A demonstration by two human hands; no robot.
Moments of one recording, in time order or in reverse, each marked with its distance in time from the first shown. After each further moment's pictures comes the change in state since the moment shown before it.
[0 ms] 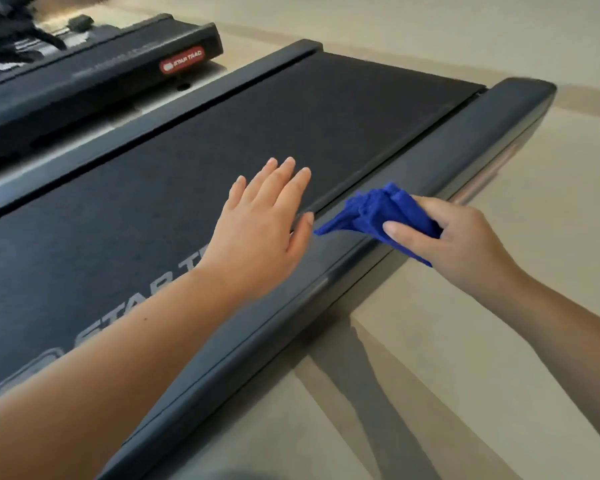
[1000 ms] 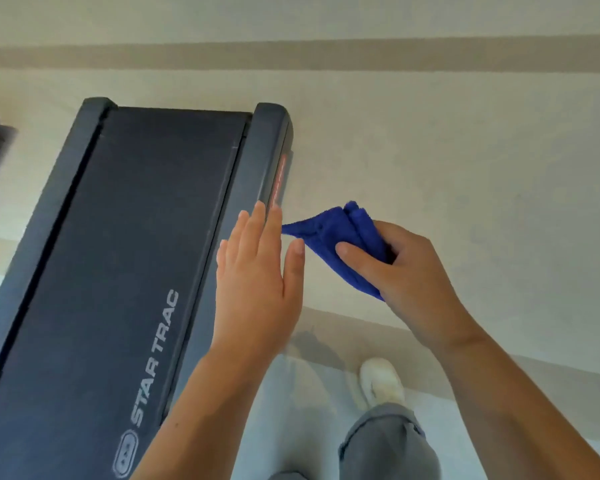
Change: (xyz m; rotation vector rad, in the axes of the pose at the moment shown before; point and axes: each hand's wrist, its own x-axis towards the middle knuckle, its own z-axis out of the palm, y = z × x) left_hand 0.087 0.266 -0.279 -0.410 -0.376 0.117; right_hand -0.104 -0.265 -0.271 0.364 0.550 0.619
